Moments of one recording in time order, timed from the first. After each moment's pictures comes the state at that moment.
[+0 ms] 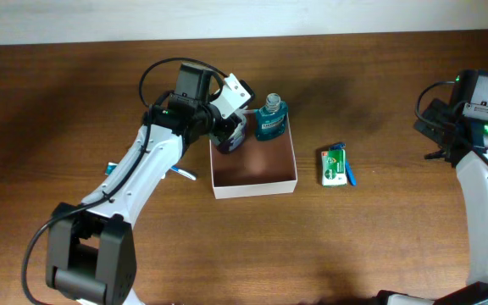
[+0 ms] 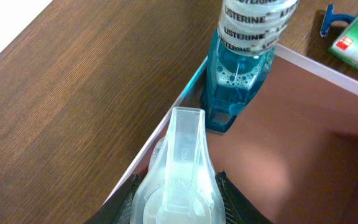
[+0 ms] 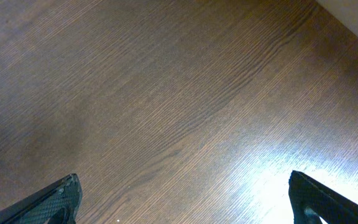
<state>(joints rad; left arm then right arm) -0.35 1.81 1.39 -0.46 0.28 0.50 -0.26 1.46 1.31 -0.83 0.35 0.39</state>
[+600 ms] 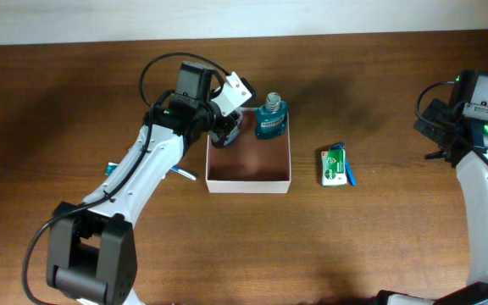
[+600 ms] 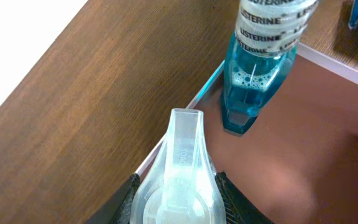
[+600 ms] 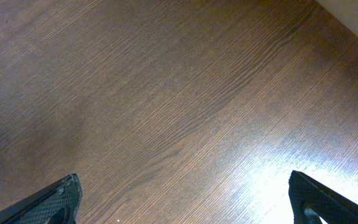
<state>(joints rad) -0.36 1.81 1.39 -0.41 0.22 0.58 -0.26 1.46 1.31 -0.83 0.35 0.39</state>
